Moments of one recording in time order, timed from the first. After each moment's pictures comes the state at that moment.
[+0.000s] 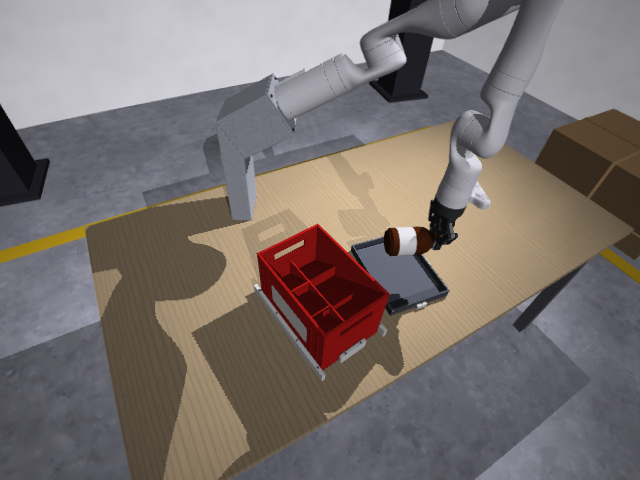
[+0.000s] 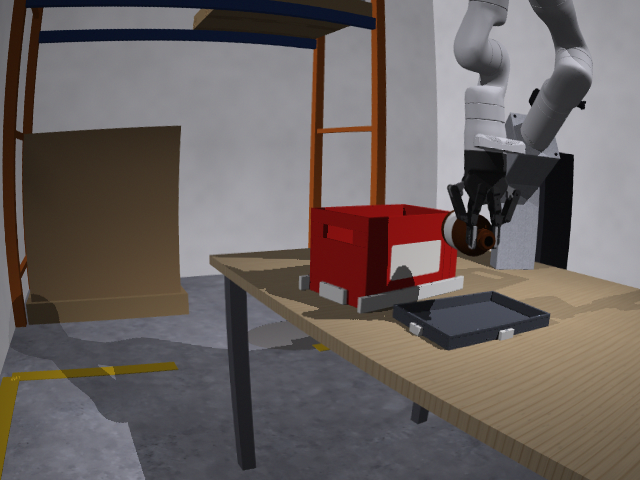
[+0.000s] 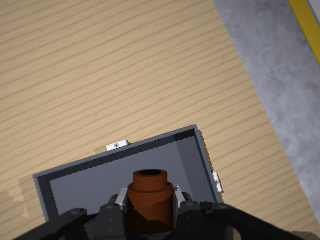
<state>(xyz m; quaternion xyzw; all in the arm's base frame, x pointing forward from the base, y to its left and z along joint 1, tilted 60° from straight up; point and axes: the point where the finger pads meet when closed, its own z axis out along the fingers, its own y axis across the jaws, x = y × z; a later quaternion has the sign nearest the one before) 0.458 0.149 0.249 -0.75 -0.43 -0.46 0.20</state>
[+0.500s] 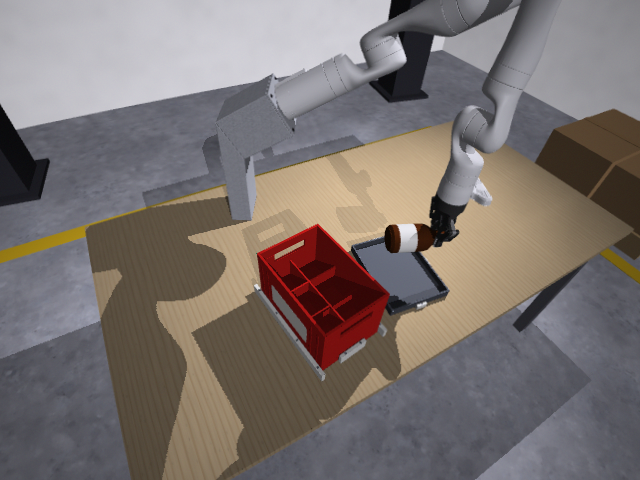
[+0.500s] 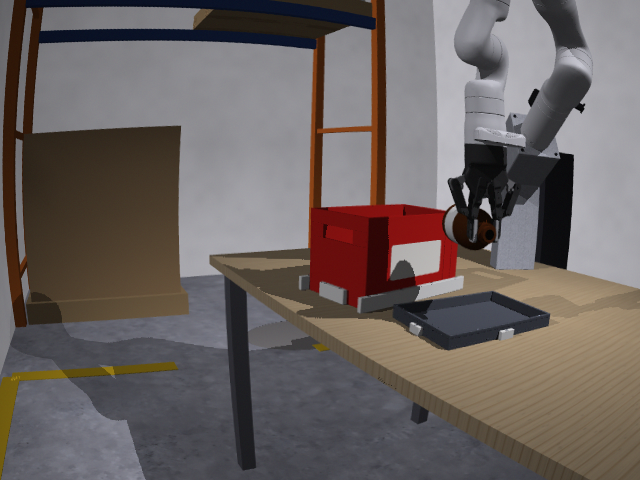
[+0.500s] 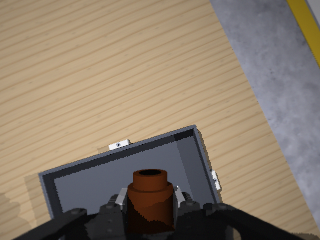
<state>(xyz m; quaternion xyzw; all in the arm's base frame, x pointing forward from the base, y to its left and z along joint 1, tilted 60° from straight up) 0.451 0.142 0.254 -0.75 -0.43 -0.46 0.20</state>
